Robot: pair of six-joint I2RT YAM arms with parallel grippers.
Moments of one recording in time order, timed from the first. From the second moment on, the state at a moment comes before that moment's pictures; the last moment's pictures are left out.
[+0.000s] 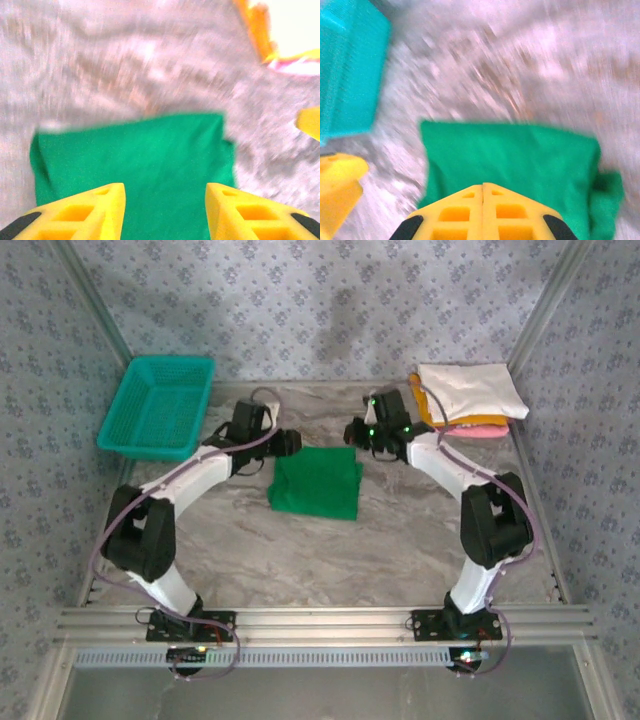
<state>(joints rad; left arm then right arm) -0.43 1.63 1.23 -0.22 0.26 -0.42 0.40 1.75 1.39 -0.31 -0.29 0.59</state>
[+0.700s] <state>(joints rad) -0.39 1.75 1.07 -0.28 0.25 -0.40 0.32 1.72 0.95 -0.19 -0.50 0.68</state>
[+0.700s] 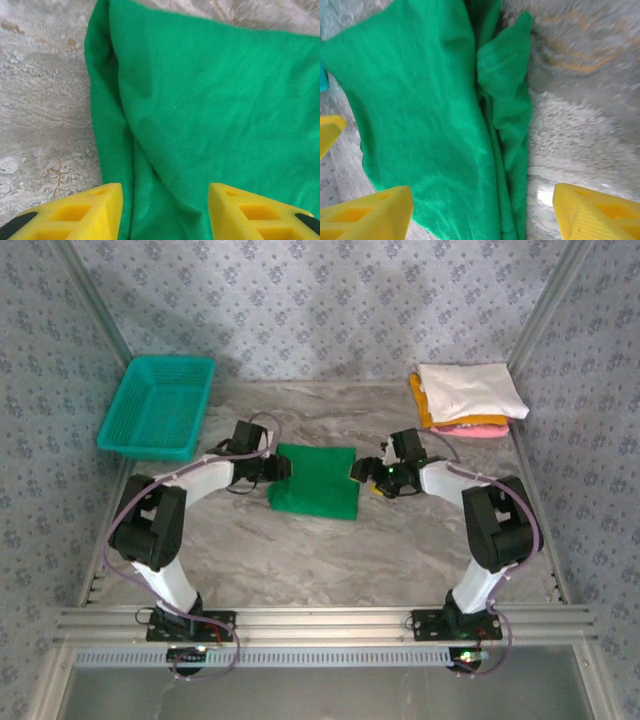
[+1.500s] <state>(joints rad) -0.38 1.85 1.03 -0.21 0.24 -0.42 0.42 1.96 1.06 0.10 -0.62 0.87</state>
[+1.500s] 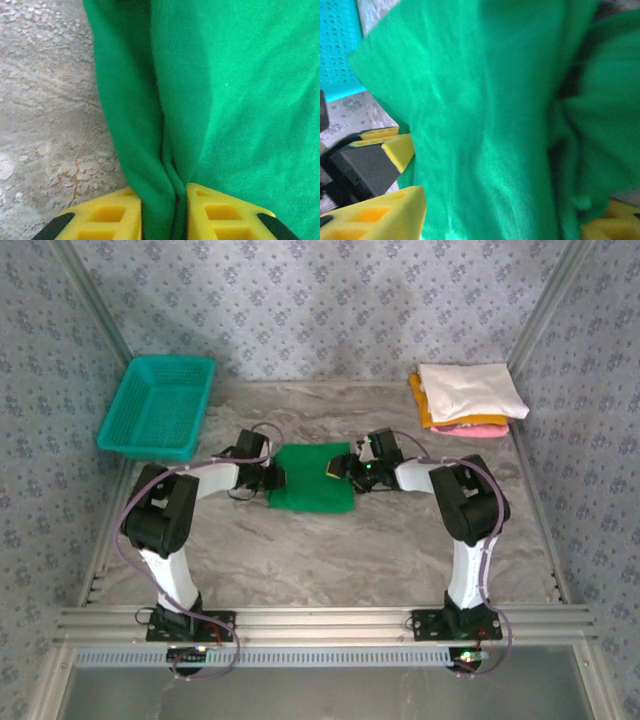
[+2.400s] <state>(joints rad) -0.36 1.48 0.92 -0.17 0.08 -0.43 0.24 1.98 1.50 -0.53 -0.44 0.46</state>
